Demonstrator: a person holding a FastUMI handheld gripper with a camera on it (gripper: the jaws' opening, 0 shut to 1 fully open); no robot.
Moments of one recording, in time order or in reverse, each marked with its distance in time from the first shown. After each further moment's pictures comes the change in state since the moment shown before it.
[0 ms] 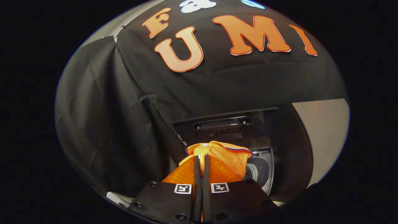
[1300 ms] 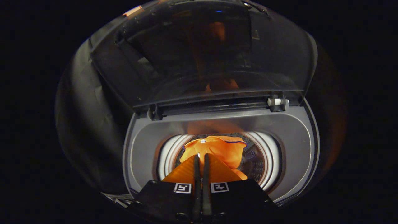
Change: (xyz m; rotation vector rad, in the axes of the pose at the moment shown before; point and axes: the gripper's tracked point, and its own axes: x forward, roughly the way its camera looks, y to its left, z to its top) arm 0.196 -0.093 -0.182 0.053 0.319 -0.228
